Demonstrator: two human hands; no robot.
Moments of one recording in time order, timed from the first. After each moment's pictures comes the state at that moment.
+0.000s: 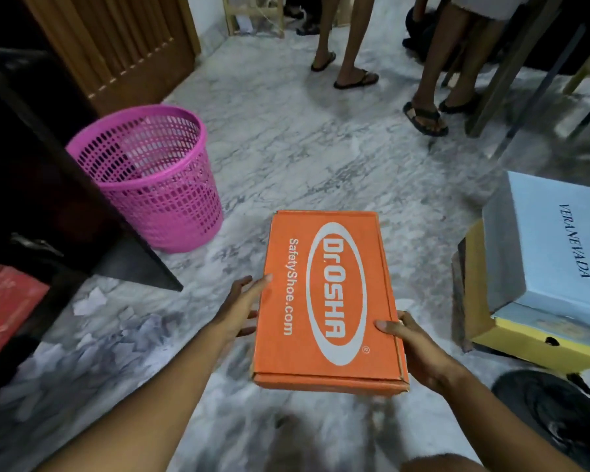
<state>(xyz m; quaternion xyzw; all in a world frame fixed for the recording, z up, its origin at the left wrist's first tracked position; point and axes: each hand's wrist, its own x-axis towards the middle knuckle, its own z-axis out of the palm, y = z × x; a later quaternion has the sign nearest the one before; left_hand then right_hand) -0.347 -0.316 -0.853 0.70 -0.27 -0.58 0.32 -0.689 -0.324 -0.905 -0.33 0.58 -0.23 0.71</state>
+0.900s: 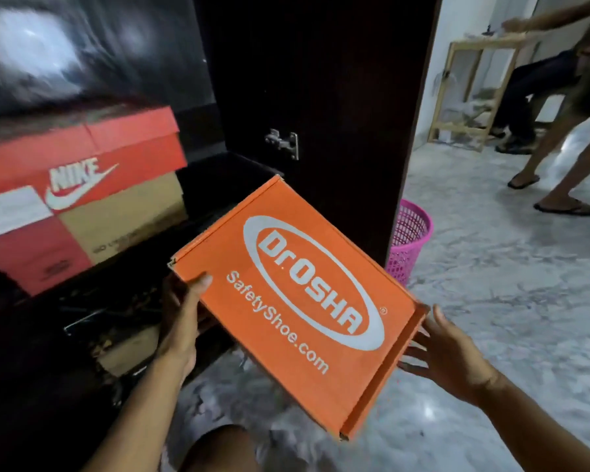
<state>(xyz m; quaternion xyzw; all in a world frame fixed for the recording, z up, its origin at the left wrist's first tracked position) -0.067 0.002 -0.627 0.66 -0.11 -0.20 0.72 -0.380 -0.256 -0.694 -0.47 0.33 -0.15 0.80</state>
